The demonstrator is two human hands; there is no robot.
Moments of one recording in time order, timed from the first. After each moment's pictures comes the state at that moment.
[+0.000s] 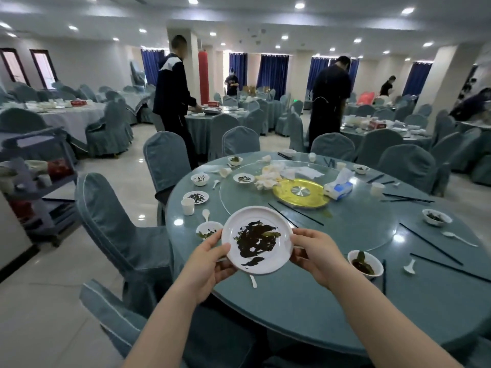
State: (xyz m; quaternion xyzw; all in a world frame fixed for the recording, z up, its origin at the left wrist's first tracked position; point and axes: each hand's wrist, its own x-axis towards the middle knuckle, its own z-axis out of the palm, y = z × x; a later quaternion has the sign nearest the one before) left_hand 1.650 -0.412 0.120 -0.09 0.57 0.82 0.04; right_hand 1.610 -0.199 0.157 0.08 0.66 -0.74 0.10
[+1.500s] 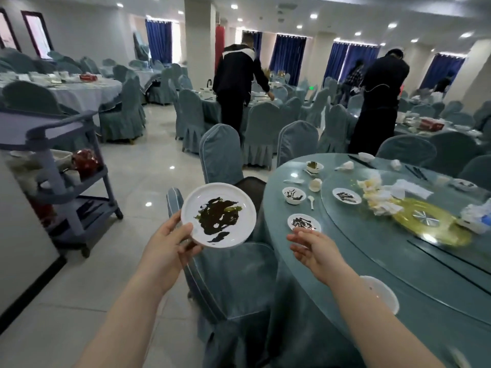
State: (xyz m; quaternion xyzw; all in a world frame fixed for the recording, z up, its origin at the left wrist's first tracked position) left_hand 1.426 -1.038 0.100 -0.17 0.51 0.84 -0.08; right_hand 1.334 -0.755 0.073 0.14 0.63 -0.76 0.10
